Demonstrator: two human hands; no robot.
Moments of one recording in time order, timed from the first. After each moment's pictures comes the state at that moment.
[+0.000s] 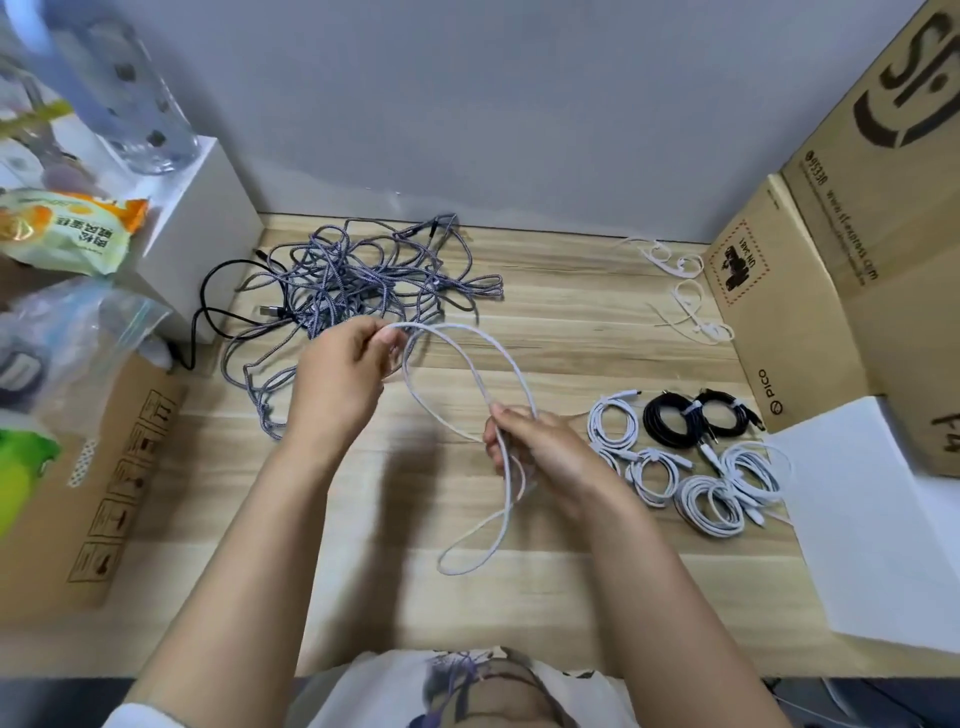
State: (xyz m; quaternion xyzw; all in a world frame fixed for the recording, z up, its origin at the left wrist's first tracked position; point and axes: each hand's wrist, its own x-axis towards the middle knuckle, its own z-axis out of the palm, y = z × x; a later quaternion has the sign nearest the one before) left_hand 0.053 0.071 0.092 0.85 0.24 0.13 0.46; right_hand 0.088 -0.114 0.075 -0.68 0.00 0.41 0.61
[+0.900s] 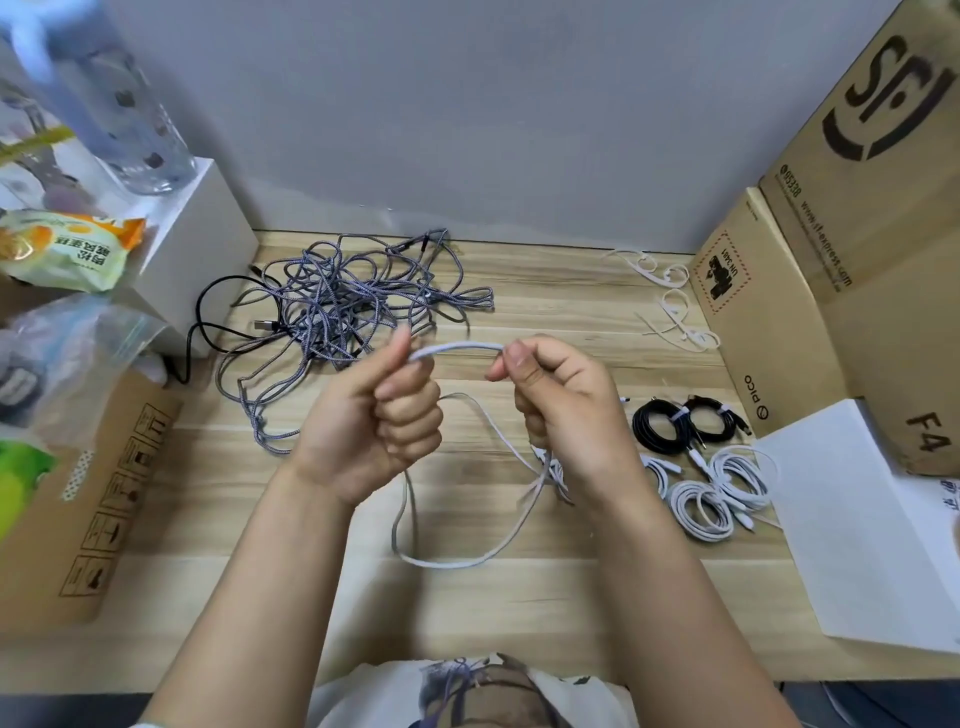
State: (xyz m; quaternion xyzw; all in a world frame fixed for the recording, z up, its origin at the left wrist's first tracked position) left_hand 0.035 0.039 0.123 0.27 0.01 -0.21 0.94; right_hand 0.079 -0.119 0.151 -0.68 -0.13 0.20 0.70
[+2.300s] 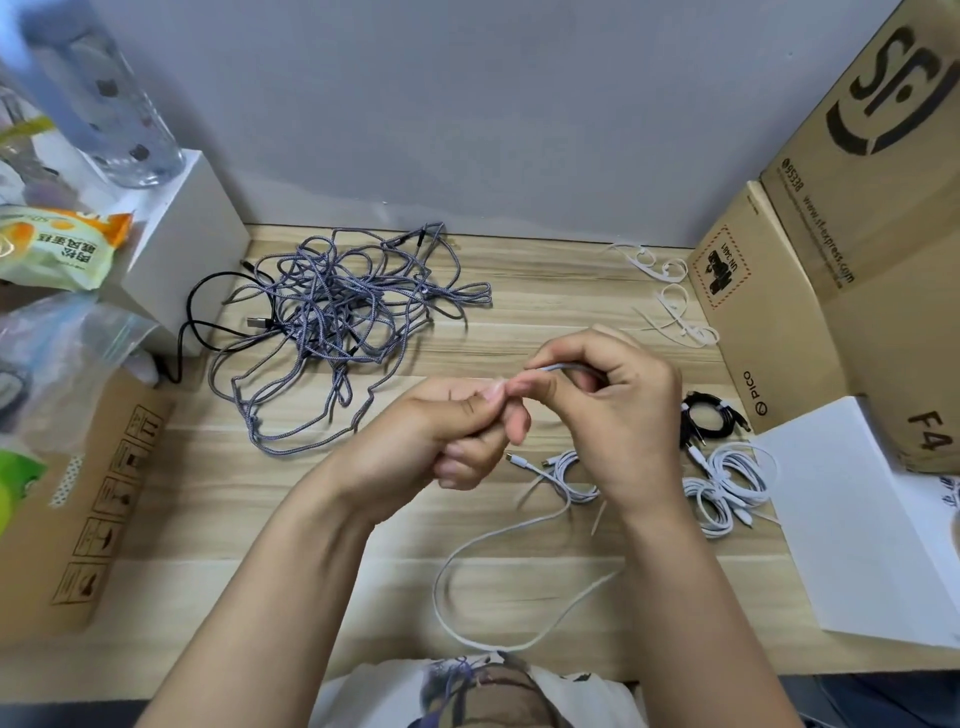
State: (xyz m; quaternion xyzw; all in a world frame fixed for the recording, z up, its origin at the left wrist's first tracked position) left_hand 0.034 0.014 0.141 0.50 -0.03 -0.21 0.84; right_hand 0.086 -0.132 0.148 -0.77 -0.20 -0.07 0.60
